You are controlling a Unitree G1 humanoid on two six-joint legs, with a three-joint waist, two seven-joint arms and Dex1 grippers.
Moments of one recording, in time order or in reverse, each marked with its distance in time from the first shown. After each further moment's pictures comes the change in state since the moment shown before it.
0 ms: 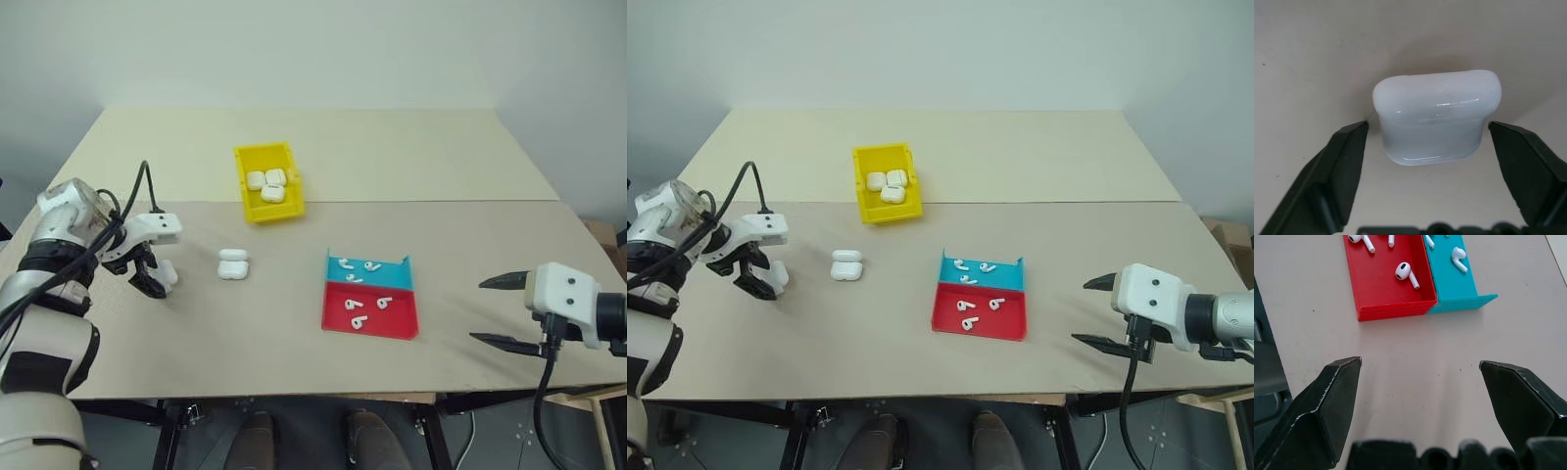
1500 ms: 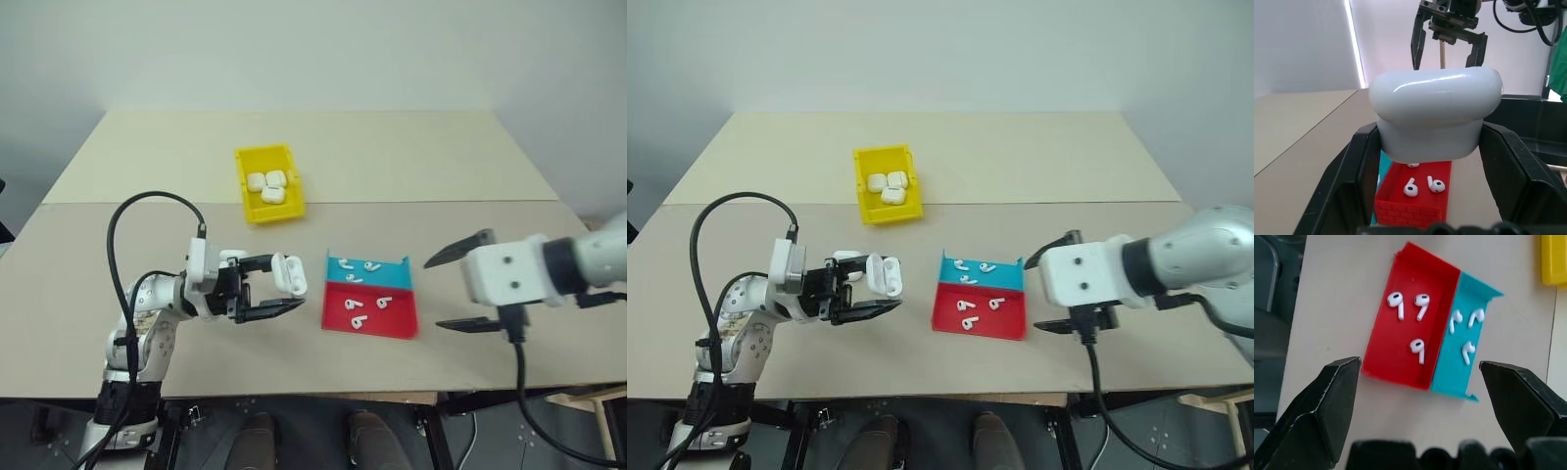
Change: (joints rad) left arm 0.792 -0.456 0.589 -0.999 -0.909 -0.257 0.136; right arm -0.690 -0.131 0.572 -0.175 -0.048 0.144 0.105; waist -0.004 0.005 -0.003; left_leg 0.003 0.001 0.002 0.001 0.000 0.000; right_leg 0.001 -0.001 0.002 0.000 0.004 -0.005
